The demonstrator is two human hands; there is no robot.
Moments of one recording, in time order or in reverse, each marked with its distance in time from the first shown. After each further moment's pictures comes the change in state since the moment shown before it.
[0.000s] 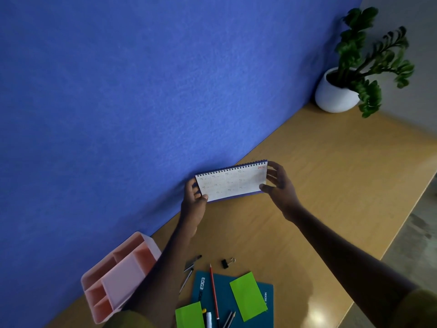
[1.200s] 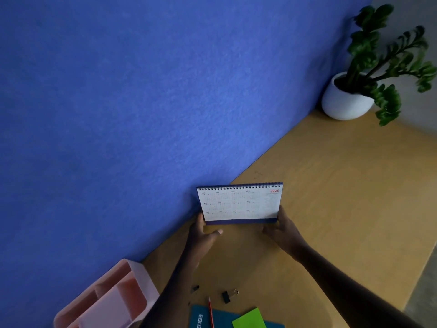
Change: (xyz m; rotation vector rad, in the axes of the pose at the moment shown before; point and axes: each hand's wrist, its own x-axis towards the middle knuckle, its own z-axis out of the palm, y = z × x) left_hand 0.020 -0.062 0.027 0.126 -0.173 -0.090; right_hand 0.004 0.083 0.007 -0.292 -0.129 0.152
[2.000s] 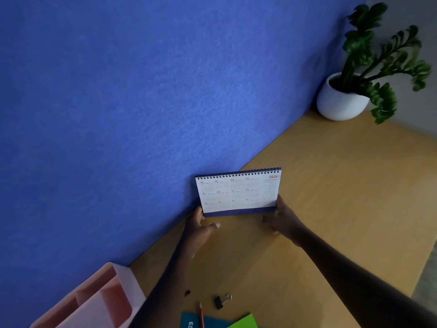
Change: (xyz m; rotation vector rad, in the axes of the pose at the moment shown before) left_hand 0.031 0.003 0.010 0.055 -0.026 0.002; right_hand 0.035 -0.006 -0.023 -0.038 -0.034 0.062
